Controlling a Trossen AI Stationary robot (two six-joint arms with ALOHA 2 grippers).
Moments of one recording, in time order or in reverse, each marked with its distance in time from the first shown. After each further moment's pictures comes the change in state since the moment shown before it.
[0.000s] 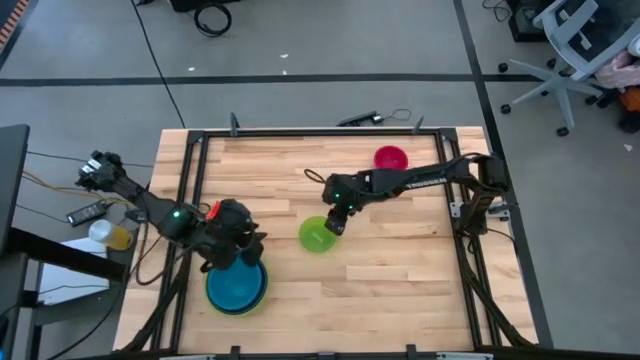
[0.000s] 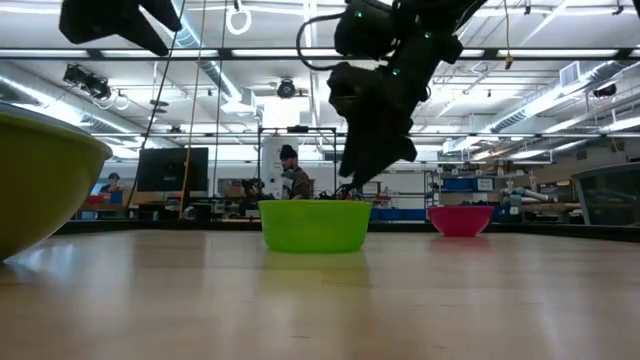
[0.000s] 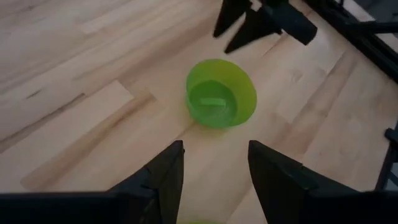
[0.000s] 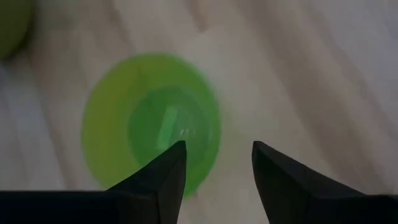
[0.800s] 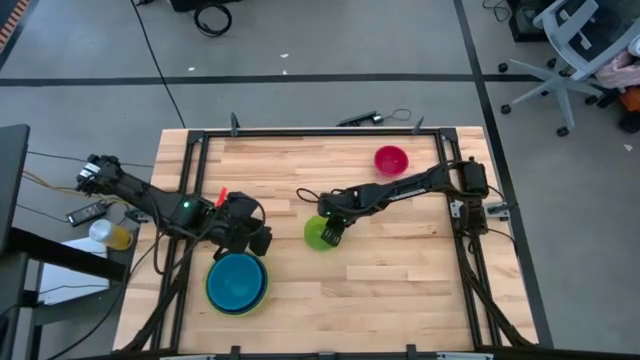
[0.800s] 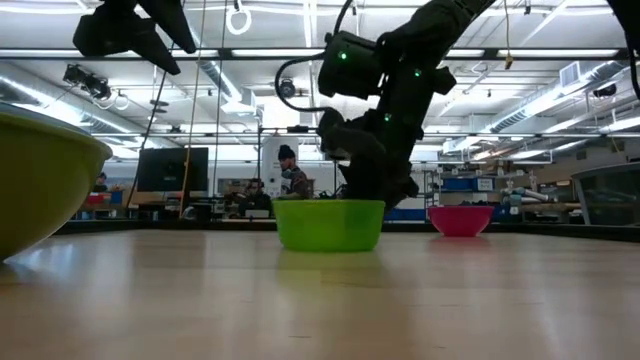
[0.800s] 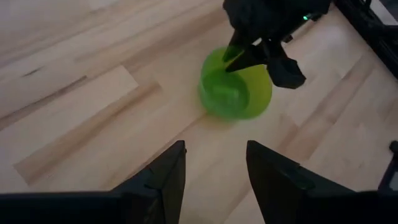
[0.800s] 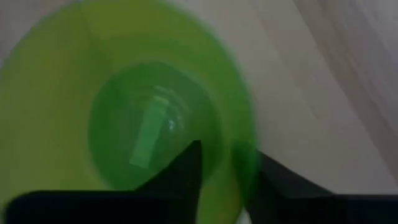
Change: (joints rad) left arm 0.145 0.012 -0.004 0.025 0.134 0.009; right arm 0.054 0.161 0.000 0.041 0.052 0.037
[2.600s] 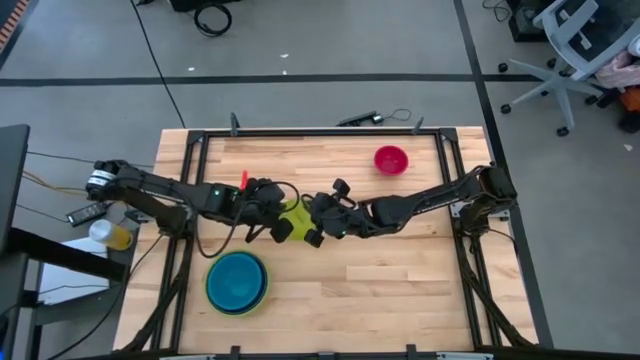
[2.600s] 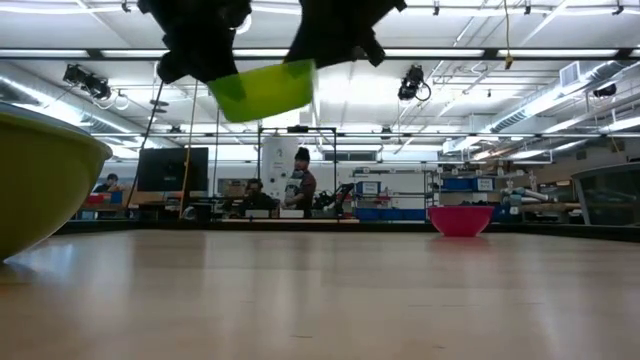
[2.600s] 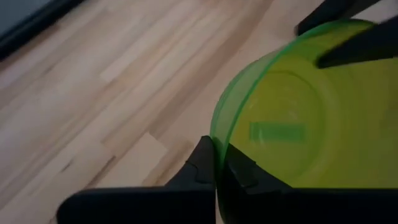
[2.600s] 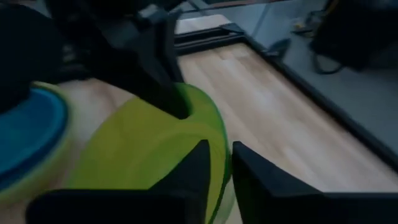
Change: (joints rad) left arm 0.226 0.133 0.002 0.176 0.019 0.515; right arm 0.225 -0.171 0.165 0.210 0.633 -0.175
